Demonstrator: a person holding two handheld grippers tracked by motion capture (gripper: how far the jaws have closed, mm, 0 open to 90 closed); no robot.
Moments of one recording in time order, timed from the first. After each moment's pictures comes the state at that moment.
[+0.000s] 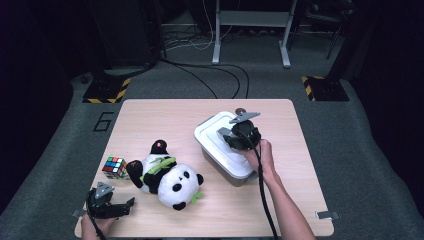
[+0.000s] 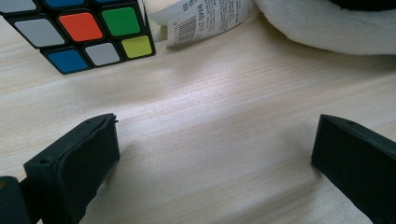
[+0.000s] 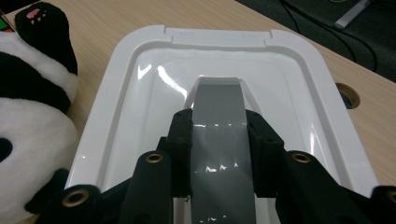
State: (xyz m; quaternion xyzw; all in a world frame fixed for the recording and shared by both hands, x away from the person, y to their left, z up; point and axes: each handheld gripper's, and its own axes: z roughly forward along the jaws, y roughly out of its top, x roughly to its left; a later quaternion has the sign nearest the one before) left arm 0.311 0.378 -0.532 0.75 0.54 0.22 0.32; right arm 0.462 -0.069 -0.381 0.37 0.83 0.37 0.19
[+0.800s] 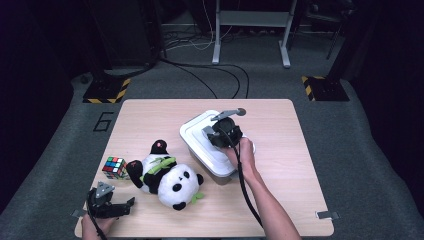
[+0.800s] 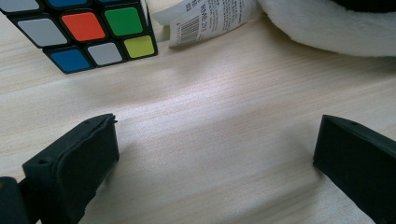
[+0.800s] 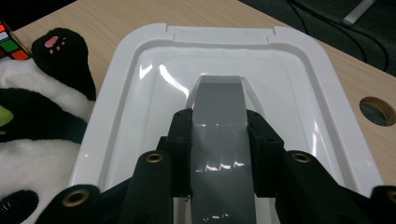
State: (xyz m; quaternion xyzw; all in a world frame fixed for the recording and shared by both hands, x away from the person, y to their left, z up) left arm 0.312 0.377 -0.533 0.74 0.54 0.23 0.32; right arm 0.469 -0.018 -0.380 0.38 0.83 0.36 0.18
